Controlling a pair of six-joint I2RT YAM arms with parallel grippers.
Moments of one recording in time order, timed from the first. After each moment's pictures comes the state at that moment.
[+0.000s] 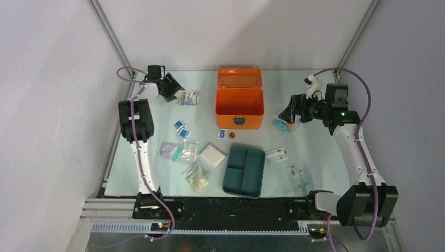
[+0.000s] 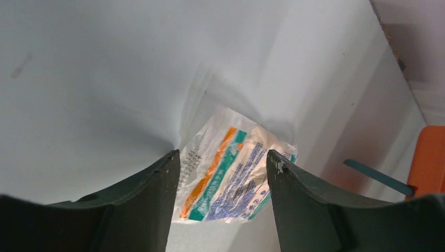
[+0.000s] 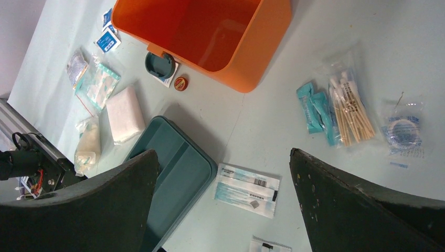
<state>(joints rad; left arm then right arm) 0.07 2.36 1.87 -0.38 0.26 -0.68 -0.02 1.21 1.11 -0.56 -0.66 -0.02</state>
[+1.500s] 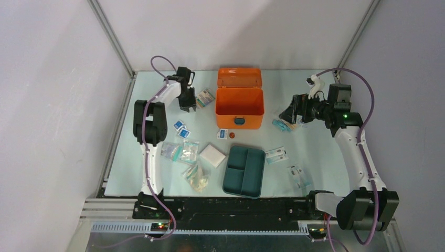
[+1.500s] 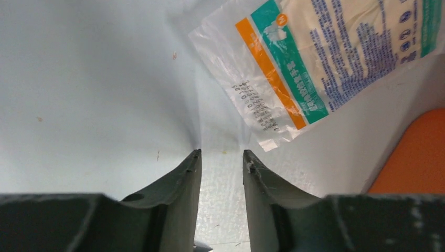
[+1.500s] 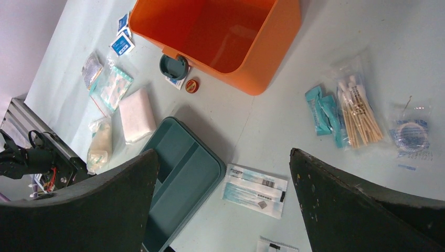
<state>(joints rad) -0.17 2.29 1.87 -0.78 0.01 -0.31 -0.04 1.18 1.11 -0.57 -0.70 -0.01</state>
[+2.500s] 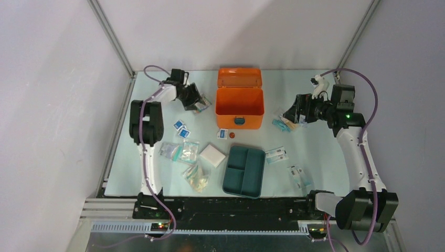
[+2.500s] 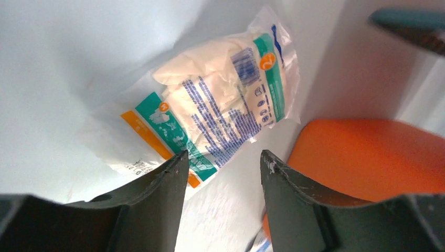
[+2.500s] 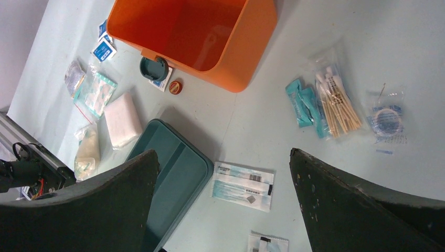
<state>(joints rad) -0.13 2.33 1.85 -0.54 0.32 -0.56 -0.07 1.17 1.11 -0.59 -0.66 -0.02</state>
